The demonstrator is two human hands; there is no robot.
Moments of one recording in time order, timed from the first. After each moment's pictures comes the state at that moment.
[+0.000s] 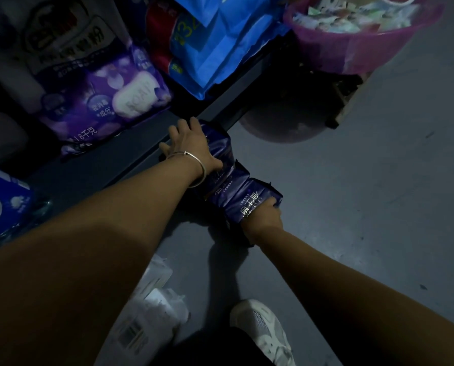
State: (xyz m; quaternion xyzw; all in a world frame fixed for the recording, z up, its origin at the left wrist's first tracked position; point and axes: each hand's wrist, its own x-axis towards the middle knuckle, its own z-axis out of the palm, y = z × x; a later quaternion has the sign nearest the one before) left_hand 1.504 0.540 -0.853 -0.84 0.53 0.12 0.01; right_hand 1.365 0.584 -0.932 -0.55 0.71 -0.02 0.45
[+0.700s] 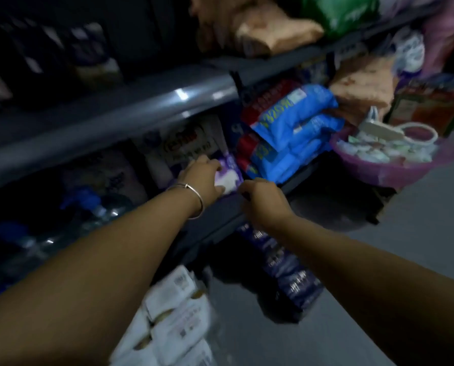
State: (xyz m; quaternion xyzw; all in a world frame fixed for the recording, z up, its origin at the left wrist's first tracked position) left_hand 1.592 0.617 -0.681 -0.81 0.57 0.05 -0.10; right_hand 1.453 0.573 -0.714 -0.88 0.39 -0.16 0.21
